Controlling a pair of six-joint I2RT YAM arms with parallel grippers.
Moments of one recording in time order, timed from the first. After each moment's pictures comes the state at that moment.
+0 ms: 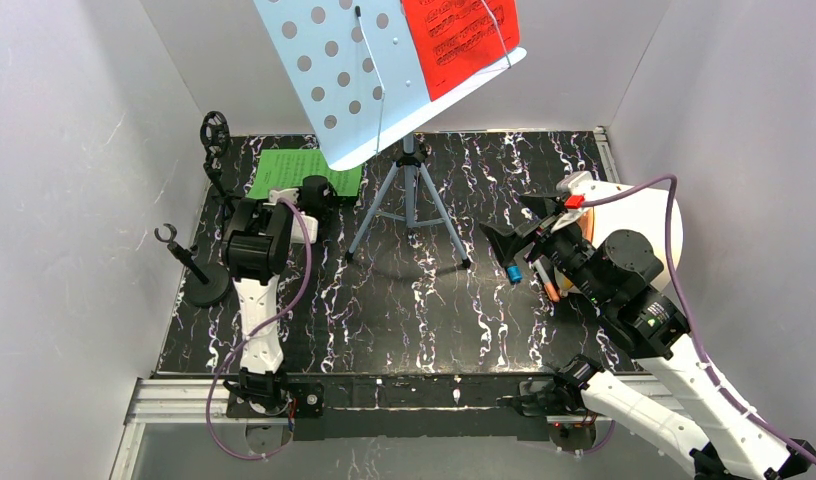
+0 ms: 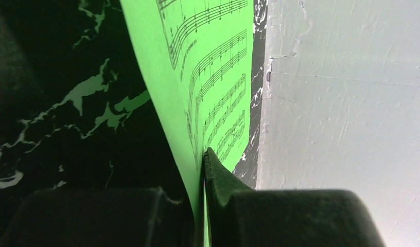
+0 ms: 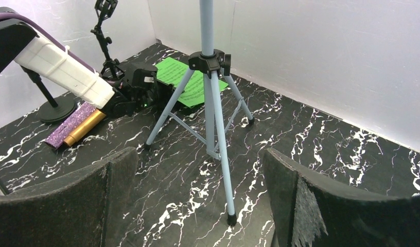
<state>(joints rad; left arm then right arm) -0.18 2.19 1.10 0.62 -0.44 -1.54 0.72 0.65 0.93 -0.23 0.02 0.03</state>
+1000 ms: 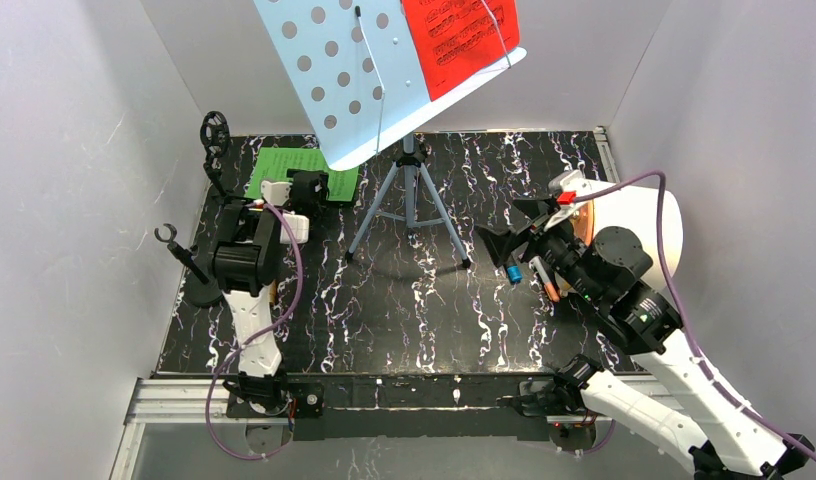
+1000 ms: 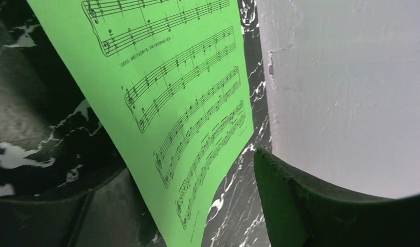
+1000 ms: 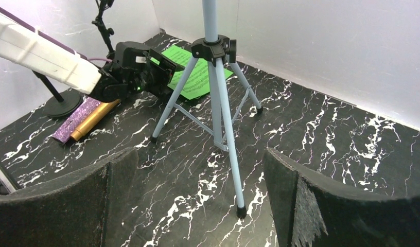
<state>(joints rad) -0.16 2.07 1.06 0.54 -0.43 -1.39 0.72 0.66 0.92 -0.23 0.02 0.08</state>
